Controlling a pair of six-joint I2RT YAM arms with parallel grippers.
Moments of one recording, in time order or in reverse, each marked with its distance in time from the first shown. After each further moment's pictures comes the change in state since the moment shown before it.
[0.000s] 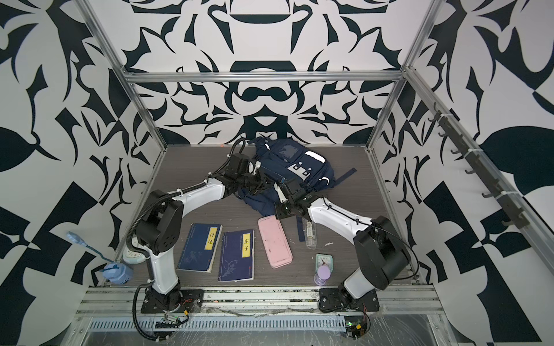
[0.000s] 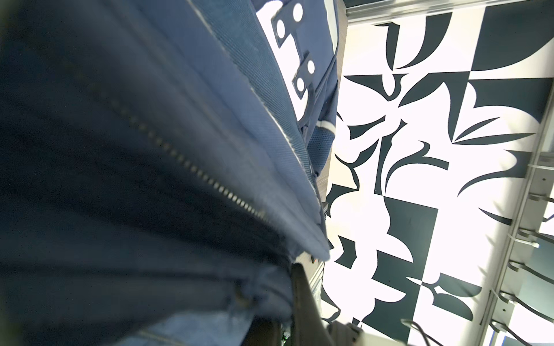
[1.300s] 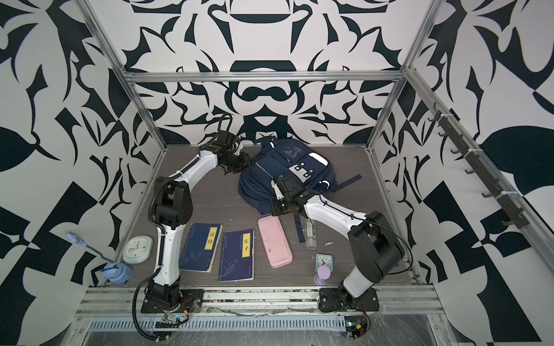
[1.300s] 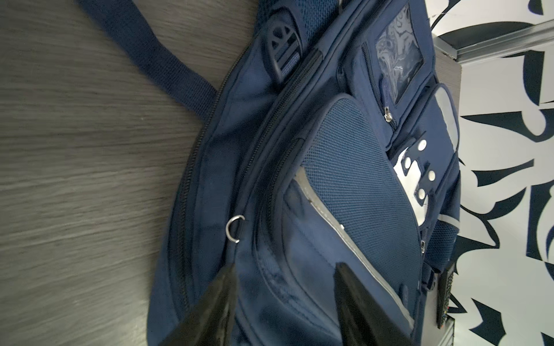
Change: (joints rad) left arm 0.238 0.354 0.679 -0.676 -0.181 0.605; right arm 0.005 0.024 0.030 0.030 -0.018 0.030
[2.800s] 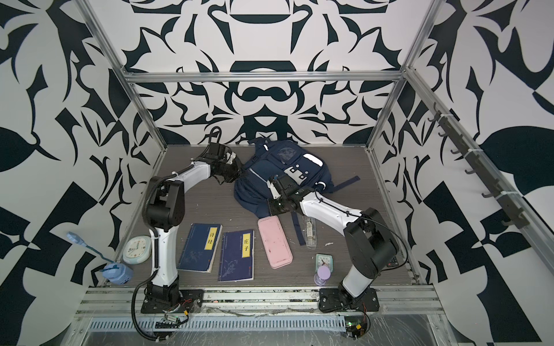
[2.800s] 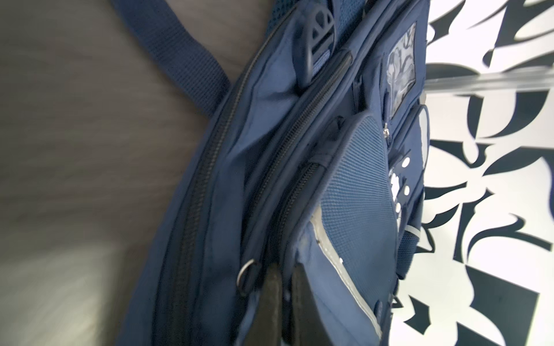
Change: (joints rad) left arm 0.096 -0.151 -0.472 0.411 0.160 -0.266; right arm 0.023 0.058 0.082 -0.063 -0.025 -0.023
